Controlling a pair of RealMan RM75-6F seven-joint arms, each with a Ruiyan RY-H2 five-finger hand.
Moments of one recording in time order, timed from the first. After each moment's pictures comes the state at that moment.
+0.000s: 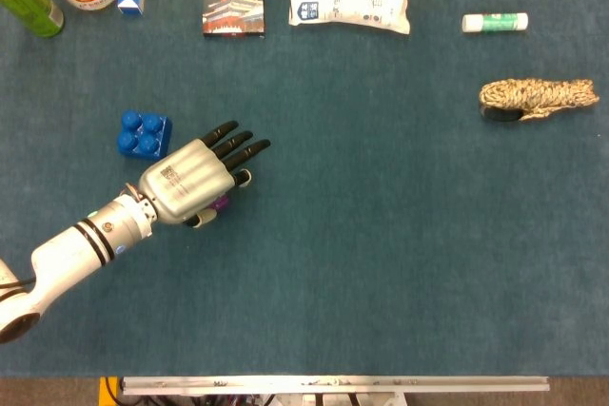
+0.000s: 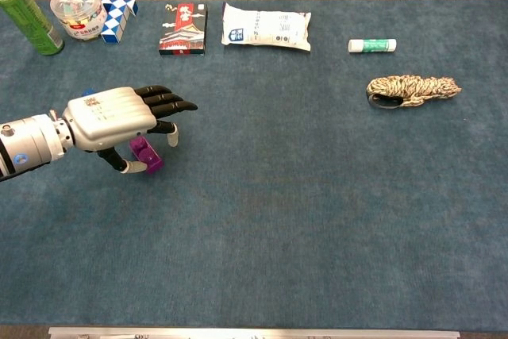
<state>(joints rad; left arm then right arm) -0.70 -1.36 0.07 -1.45 1.73 0.88 0.17 0.07 -0.95 0.04 -1.59 -1.52 1.45 0.29</state>
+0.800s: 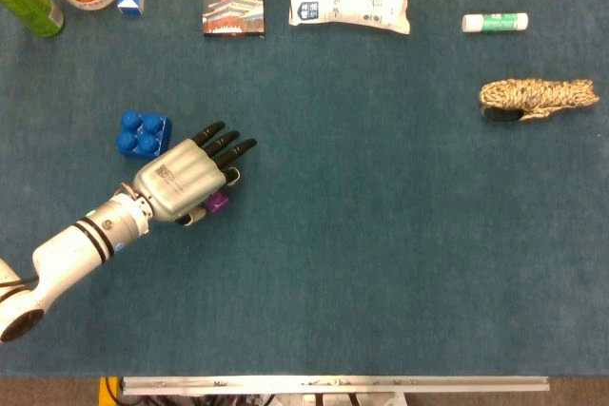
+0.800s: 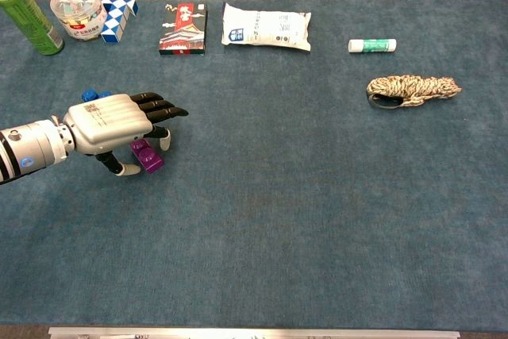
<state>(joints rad) -0.70 -1.40 0.09 -1.40 1.66 0.85 0.21 0.07 -0.96 0.04 -1.60 -1.52 1.43 0.27</state>
